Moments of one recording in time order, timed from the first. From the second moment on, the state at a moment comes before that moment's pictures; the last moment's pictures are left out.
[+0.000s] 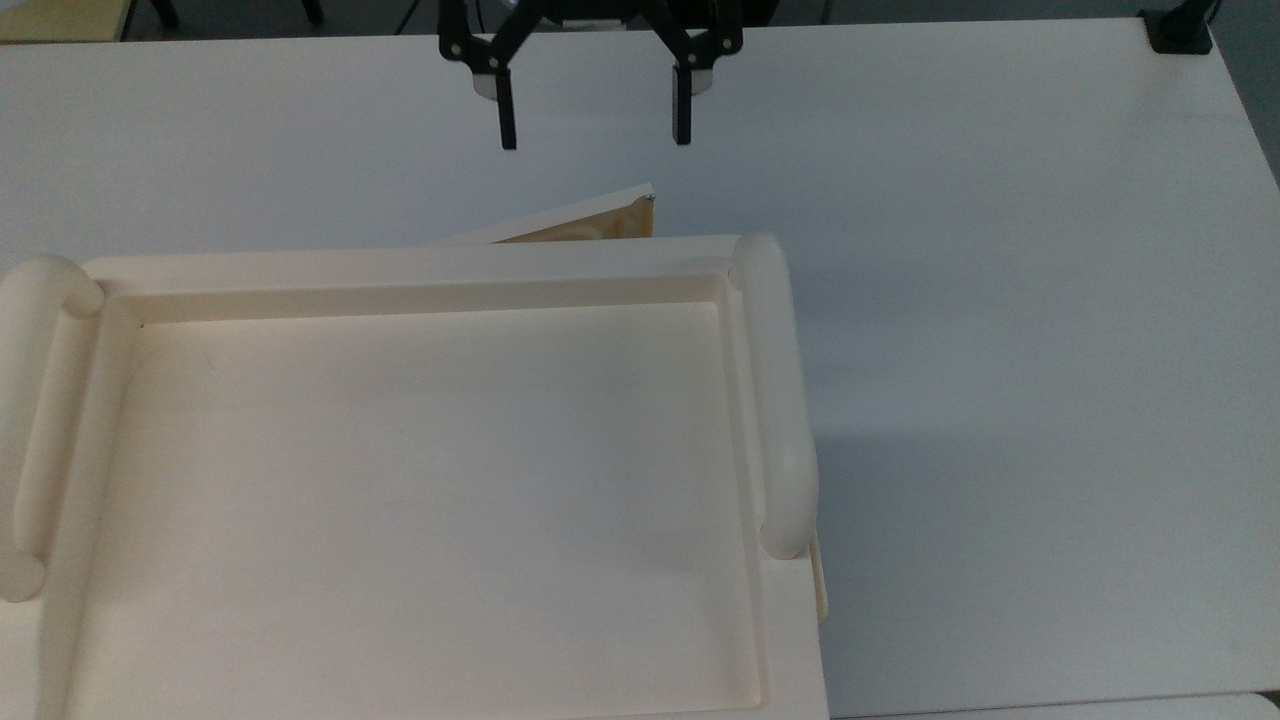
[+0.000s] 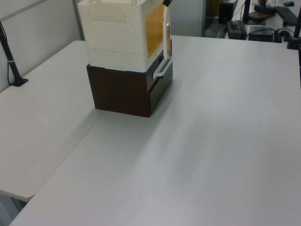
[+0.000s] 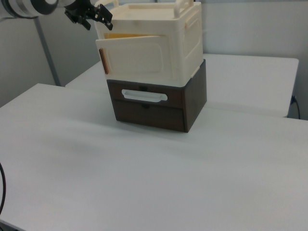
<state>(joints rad) 0.20 0.19 -0.07 -1.32 -0.05 2.19 0.04</state>
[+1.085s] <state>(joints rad) 0.21 0.24 -0.08 -1.32 -0.05 2.03 -0.03</state>
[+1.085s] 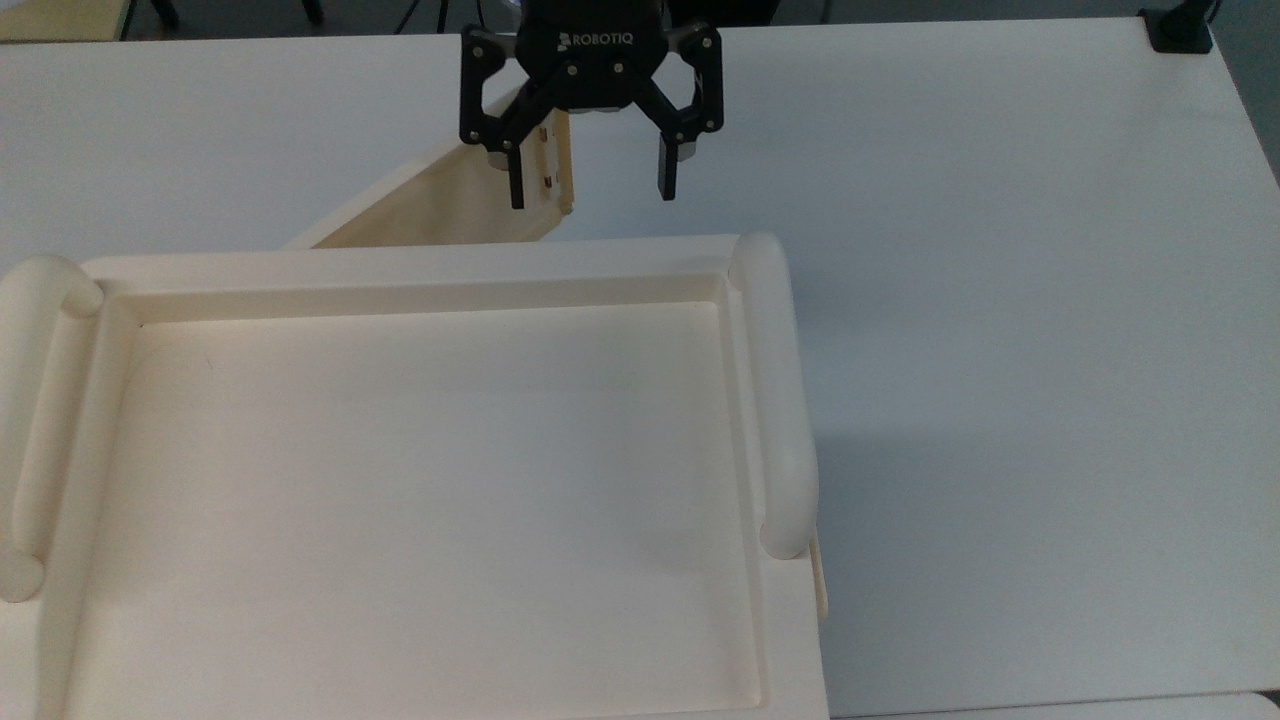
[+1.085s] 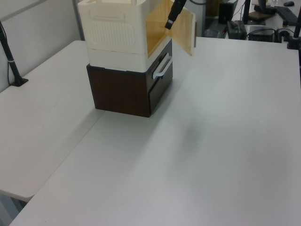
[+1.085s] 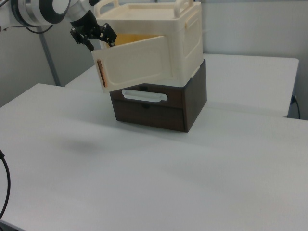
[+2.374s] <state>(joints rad) 0.10 0.18 -0.15 -1.38 -0.05 1.63 -0.05</state>
